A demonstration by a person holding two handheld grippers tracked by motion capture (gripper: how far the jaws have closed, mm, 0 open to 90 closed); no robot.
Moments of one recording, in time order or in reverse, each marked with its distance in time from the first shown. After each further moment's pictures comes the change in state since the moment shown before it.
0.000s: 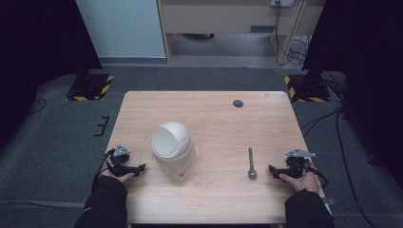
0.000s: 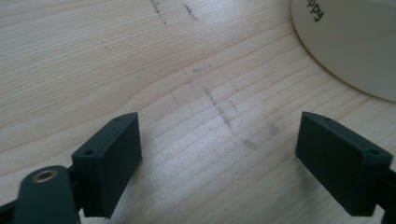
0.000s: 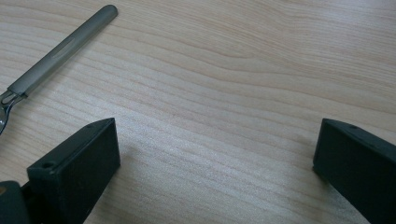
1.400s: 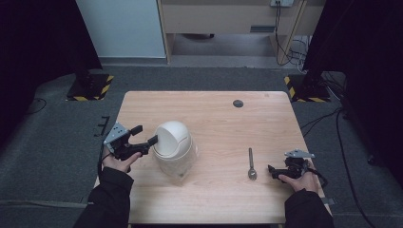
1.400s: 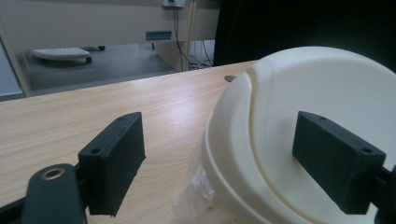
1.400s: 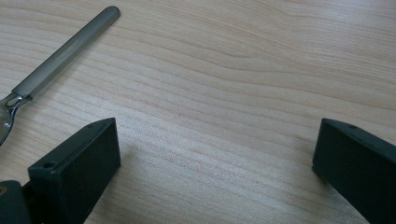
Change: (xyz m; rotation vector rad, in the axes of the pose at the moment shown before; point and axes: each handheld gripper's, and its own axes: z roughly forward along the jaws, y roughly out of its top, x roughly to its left) left arm -0.038 0.080 -0.043 -0.522 -0.164 -0.011; right arm 0.005 -0.001 0.000 -0.004 -0.012 0.016
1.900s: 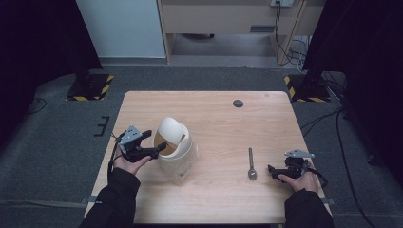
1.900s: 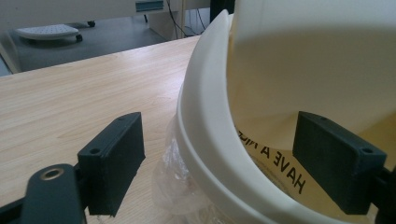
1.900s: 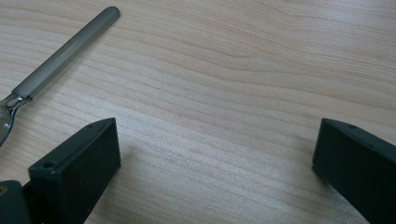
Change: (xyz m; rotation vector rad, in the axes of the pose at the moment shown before) left arm -0.013 -0.012 0.021 0.118 -0.008 0.058; right arm 0.000 0.000 0.000 0.000 0.000 -0.002
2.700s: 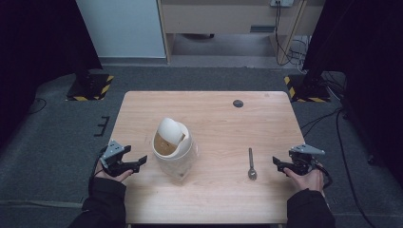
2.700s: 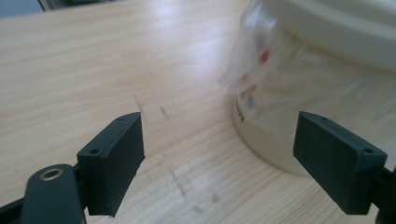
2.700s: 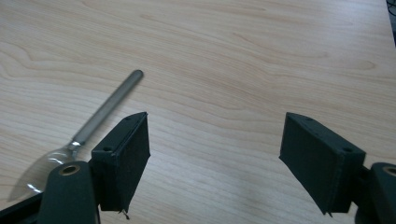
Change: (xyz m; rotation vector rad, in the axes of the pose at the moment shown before) left arm 0.028 -0.056 -0.041 0.175 0.131 -0.031; right arm 0.002 0.026 -0.034 -0.099 0.017 0.016
